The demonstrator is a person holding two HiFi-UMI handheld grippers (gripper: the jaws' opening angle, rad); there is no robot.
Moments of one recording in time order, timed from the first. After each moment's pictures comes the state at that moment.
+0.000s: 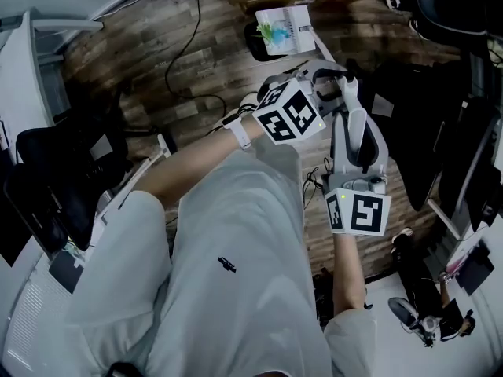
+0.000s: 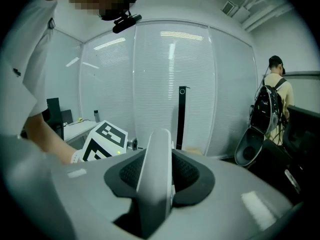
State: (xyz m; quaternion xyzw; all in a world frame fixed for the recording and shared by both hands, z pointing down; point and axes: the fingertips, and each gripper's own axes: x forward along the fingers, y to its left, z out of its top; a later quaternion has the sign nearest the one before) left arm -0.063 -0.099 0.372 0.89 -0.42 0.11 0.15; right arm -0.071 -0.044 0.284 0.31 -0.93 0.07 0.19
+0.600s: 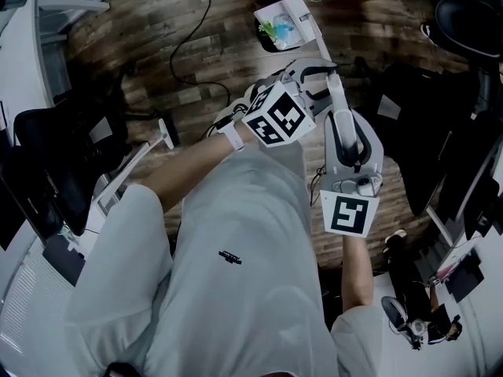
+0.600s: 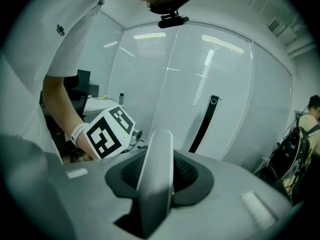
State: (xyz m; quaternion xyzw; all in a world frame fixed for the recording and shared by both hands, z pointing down) left arm -0.106 -0.068 0.387 0.85 -0.48 0.09 0.17; right arm -0.112 -0.009 0.295 0.20 -0.95 -0.07 0.23
